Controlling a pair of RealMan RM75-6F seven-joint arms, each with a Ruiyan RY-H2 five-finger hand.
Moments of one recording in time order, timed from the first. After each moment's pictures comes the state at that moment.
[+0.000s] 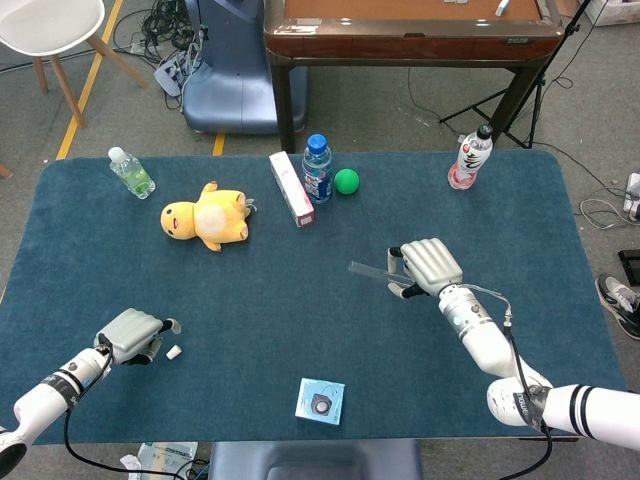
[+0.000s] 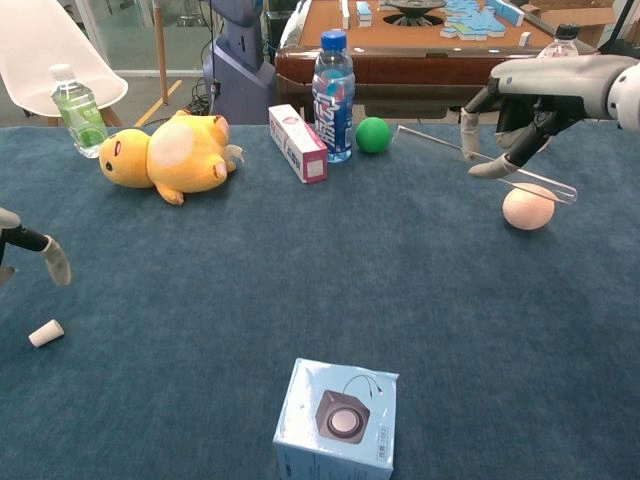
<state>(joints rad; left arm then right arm) -0.62 -1.04 0.02 -1.64 1.45 0.66 0.01 0.83 -1.23 0.16 -1.73 -0.85 0.89 -0.34</state>
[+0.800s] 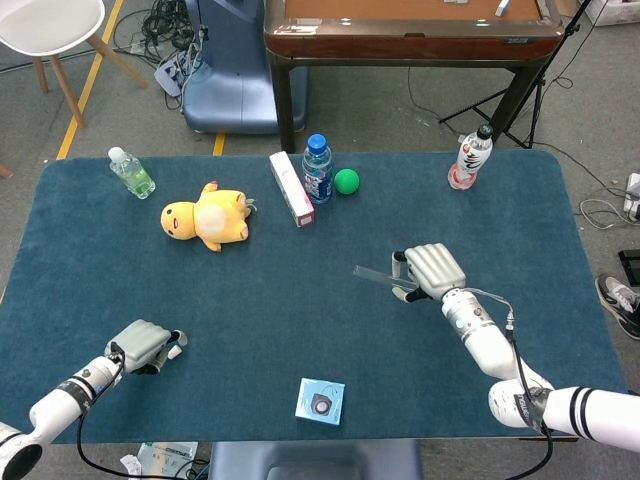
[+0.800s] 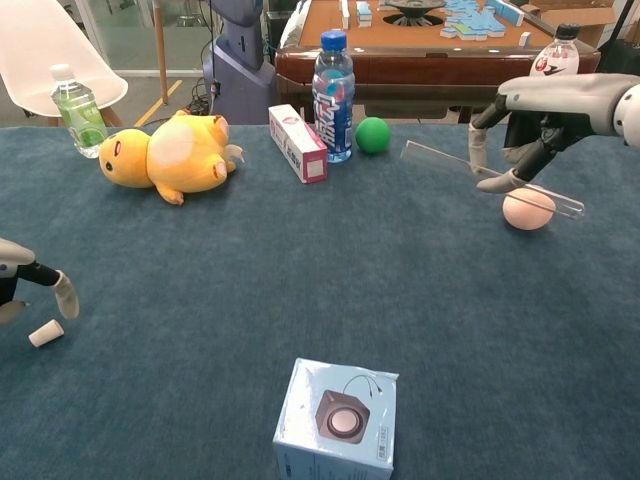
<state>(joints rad) -0.64 -1.10 0.05 -1.63 1.37 0.64 0.08 0.82 -1.24 0.15 -1.71 -0.84 0.89 -0.33</state>
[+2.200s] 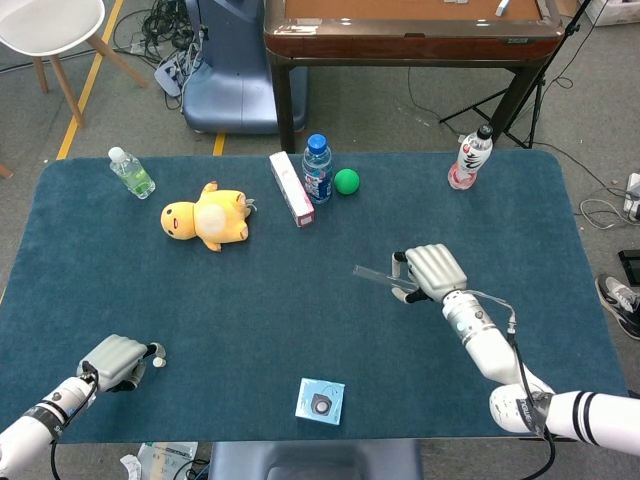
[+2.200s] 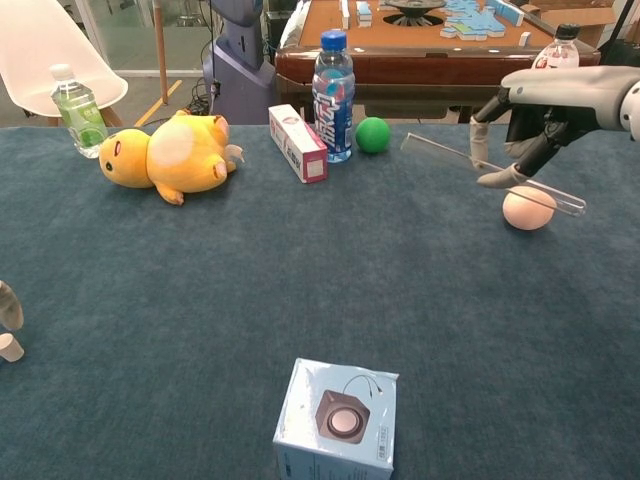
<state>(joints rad) -0.57 -1.00 0.12 -1.74 1.37 0.76 0.11 0.81 -1.23 0.15 -1.75 -0.84 0.92 -0.35</state>
